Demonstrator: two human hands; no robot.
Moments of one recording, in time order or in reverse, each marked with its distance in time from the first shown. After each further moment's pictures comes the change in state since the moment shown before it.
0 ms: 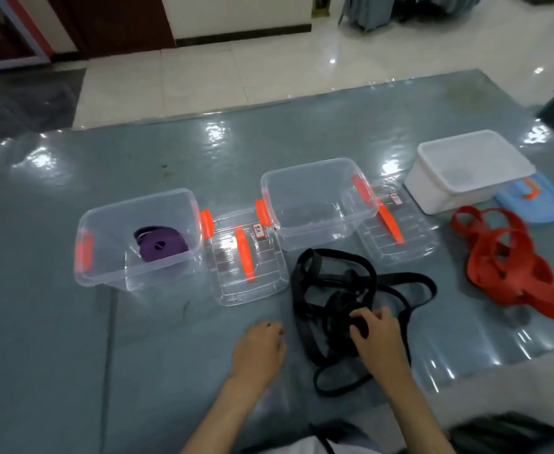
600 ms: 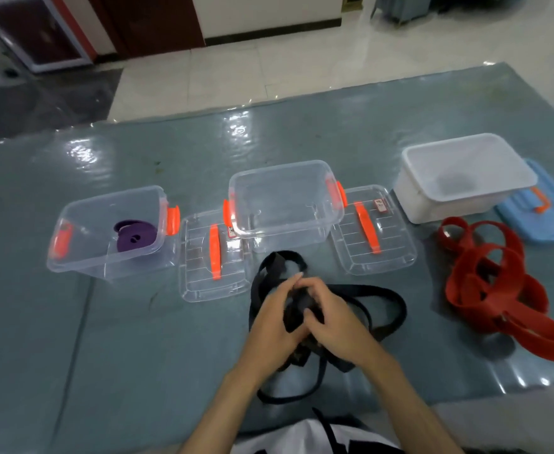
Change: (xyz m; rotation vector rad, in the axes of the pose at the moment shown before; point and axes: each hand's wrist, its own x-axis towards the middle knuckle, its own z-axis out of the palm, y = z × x) left_hand 0.026 0.155 -0.004 -0.670 0.259 0.143; right_hand 0.060 0.005 -0.102 0.490 -0.460 -0.498
